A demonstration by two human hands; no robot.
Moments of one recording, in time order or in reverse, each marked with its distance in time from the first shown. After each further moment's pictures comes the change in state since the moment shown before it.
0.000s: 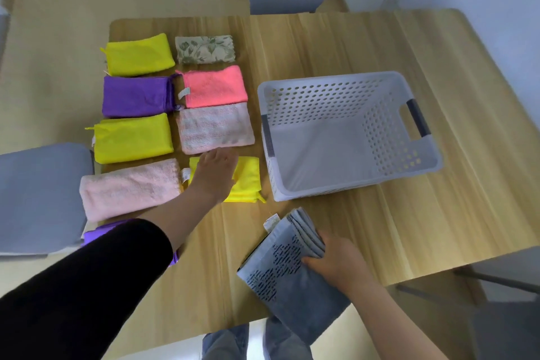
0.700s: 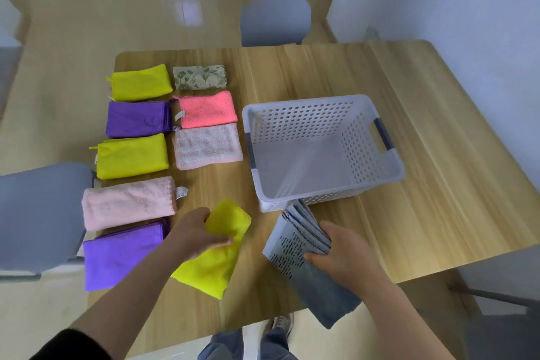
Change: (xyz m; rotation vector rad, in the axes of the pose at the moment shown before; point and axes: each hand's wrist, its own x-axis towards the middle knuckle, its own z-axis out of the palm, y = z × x) left_hand -0.101 0.025 -0.022 -0.655 -0.158 -0.360; right_hand -0.042 -0.009 -0.068 -0.079 0.129 -0.180
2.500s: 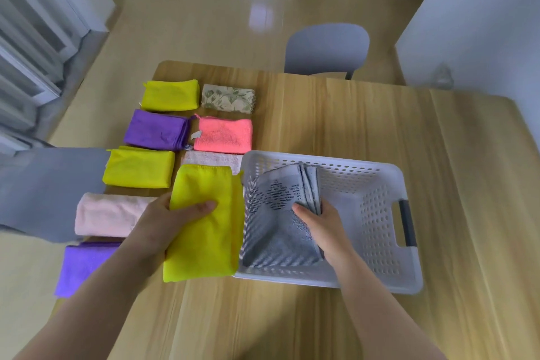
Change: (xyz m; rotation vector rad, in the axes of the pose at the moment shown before) left_hand 0.012 0.105 -0.059 -1.058 0.256 -0.235; right_hand 0.192 -0.004 -0.052 0.757 -0.096 0.173
